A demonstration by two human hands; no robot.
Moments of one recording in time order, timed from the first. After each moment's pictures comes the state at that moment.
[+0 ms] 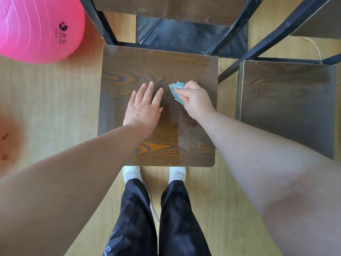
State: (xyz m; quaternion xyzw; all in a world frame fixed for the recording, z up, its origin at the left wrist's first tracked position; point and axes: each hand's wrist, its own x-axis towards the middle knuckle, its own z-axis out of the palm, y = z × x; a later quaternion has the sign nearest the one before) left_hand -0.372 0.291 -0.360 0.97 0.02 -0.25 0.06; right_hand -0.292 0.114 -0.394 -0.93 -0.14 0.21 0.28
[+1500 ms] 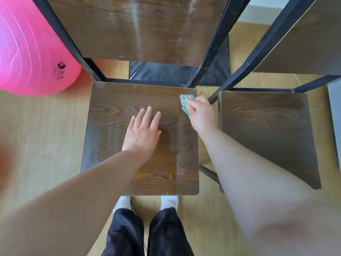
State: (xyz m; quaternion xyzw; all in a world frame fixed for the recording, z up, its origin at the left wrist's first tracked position) left_hand -0.352 0.244 -0.349 0.97 0.03 -0.22 0.07; right_hand -0.244 0.062 -0.367 -0.93 -0.03 0.15 0.32
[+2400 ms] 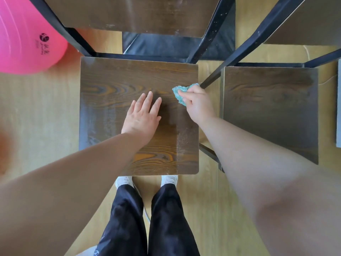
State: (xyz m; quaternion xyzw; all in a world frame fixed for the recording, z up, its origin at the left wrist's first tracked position) left_hand -0.349 0.244 -0.362 0.96 0.00 -0.28 0.07; right_hand -0.264 0.057 -0.382 -0.94 -0.08 0.21 0.28
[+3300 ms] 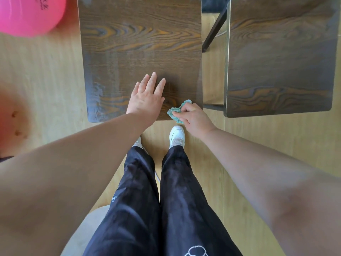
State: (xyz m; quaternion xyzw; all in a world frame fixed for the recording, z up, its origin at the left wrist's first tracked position) left_hand -0.467 0.217 -0.347 0.96 -0.02 -0.28 0.07; right_hand -0.478 0.013 -0.384 -0.89 -0.23 0.30 0.25
